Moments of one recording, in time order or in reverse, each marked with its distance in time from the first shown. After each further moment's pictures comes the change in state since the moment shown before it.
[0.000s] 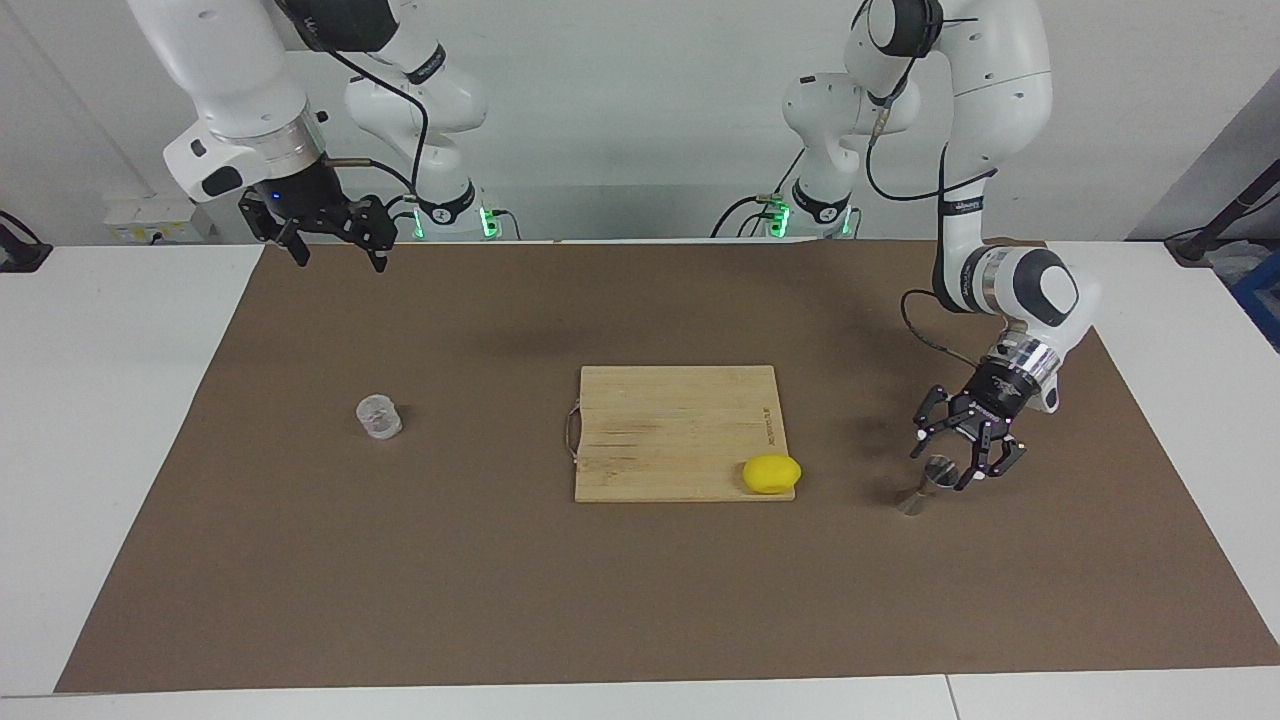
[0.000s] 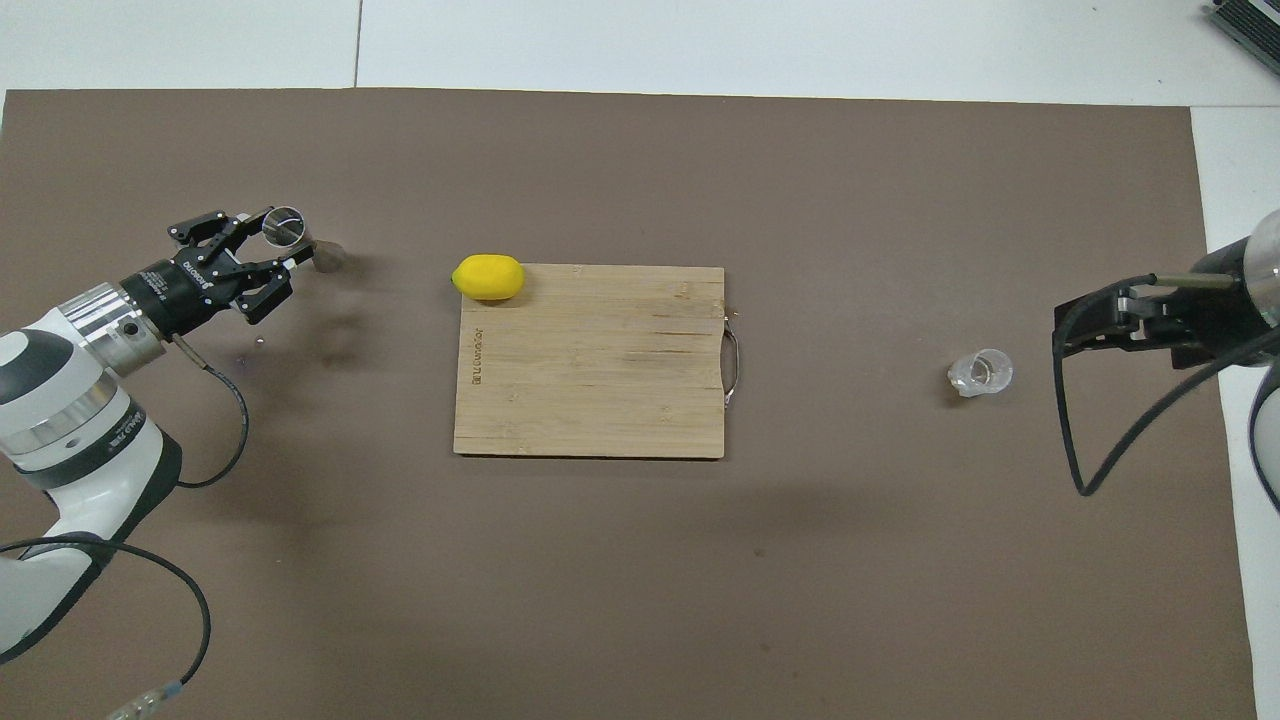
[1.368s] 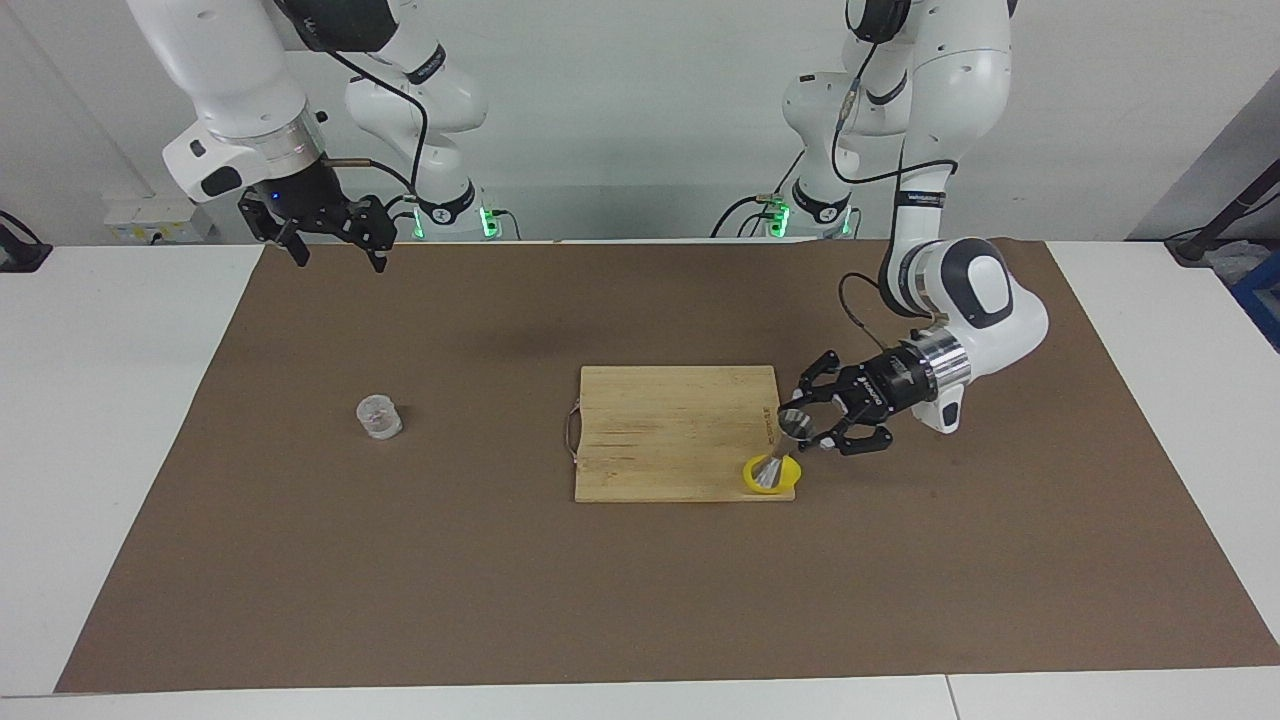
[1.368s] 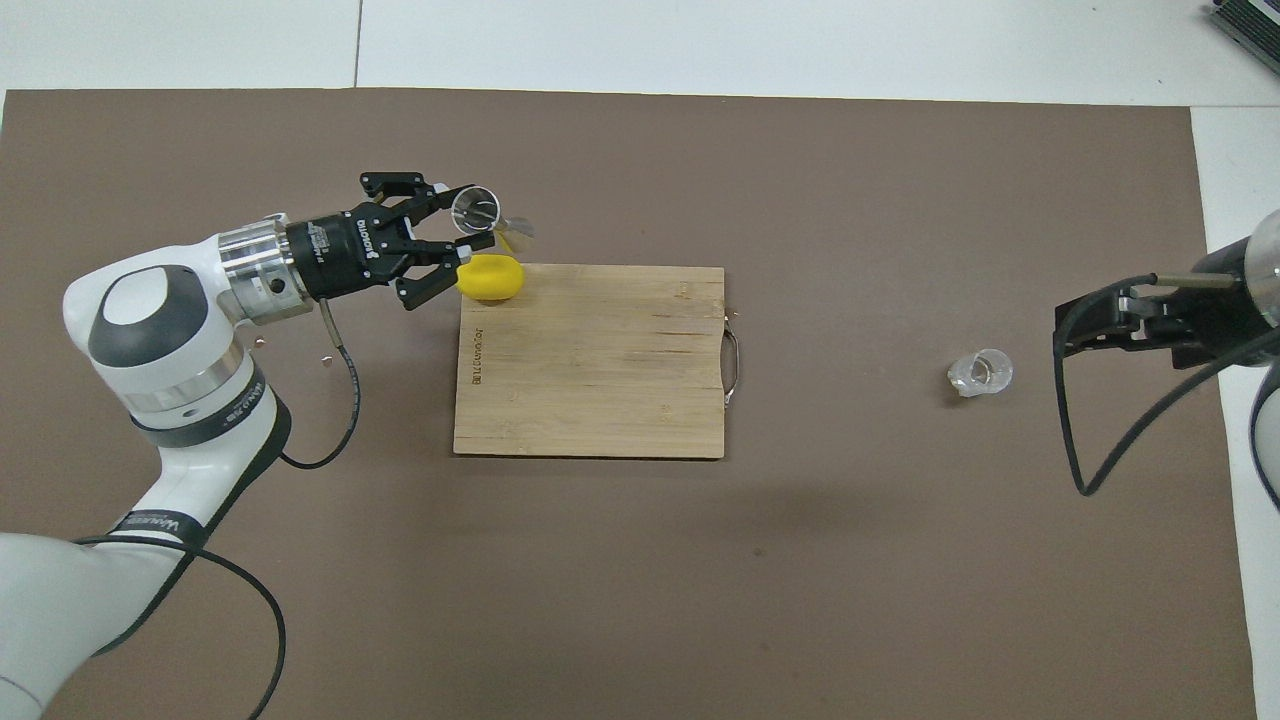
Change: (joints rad) left arm -0.106 -0.025 -0.206 0.124 0.046 -0.158 -0.086; right arm 0.000 0.000 -0.001 0.000 0.000 0.000 0.000
